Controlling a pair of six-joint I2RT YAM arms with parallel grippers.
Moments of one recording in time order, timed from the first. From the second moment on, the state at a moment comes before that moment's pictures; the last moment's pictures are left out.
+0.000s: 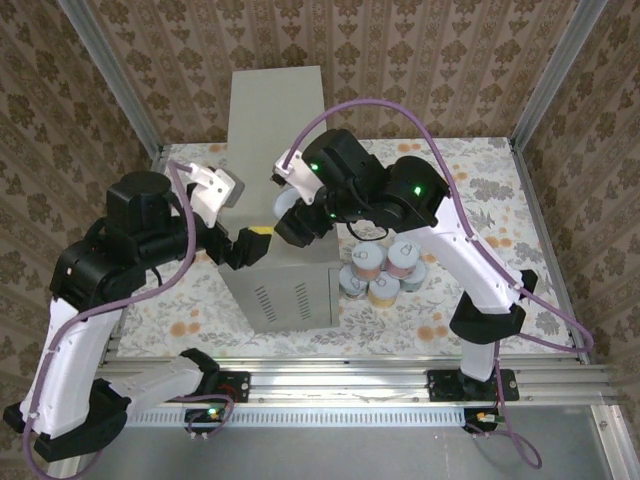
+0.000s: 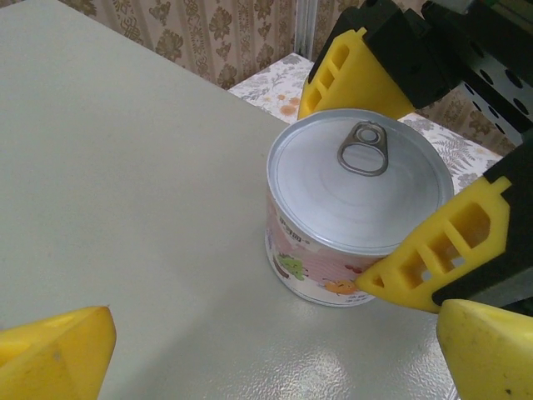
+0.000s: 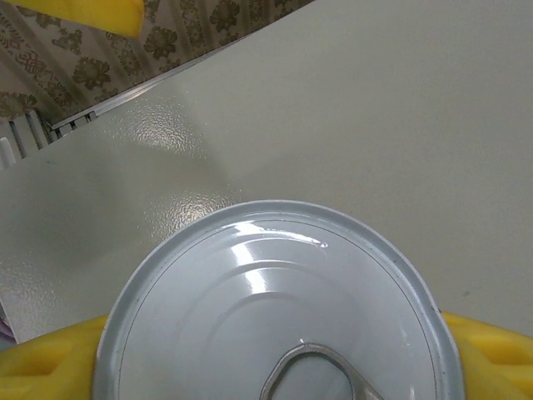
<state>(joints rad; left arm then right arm) -0.64 1.01 1.69 -1.13 0.23 0.09 0.99 1.86 2.54 -1.40 0.05 0.00</state>
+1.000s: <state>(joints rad) -0.67 1.09 1.67 -1.04 0.39 0.09 0.99 1.17 1.92 -1.19 0.28 0.04</state>
